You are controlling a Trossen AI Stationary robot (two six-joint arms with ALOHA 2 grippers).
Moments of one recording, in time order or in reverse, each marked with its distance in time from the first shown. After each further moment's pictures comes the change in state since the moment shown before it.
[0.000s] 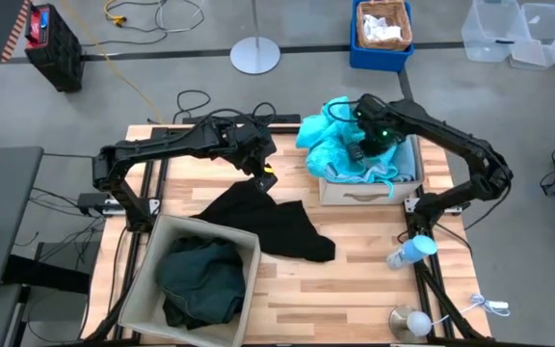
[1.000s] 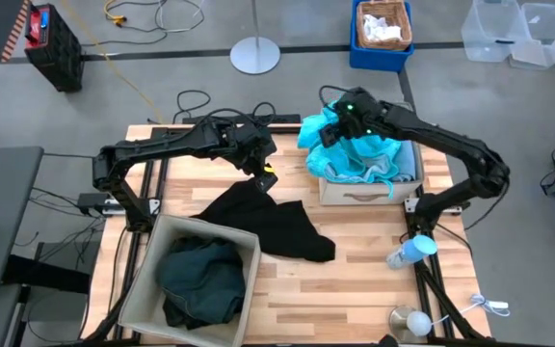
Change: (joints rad) left arm 0.000 0.000 0.000 0.003 -0.001 -0.010; right arm 0.151 -0.012 0.004 0.621 -0.032 -0.054
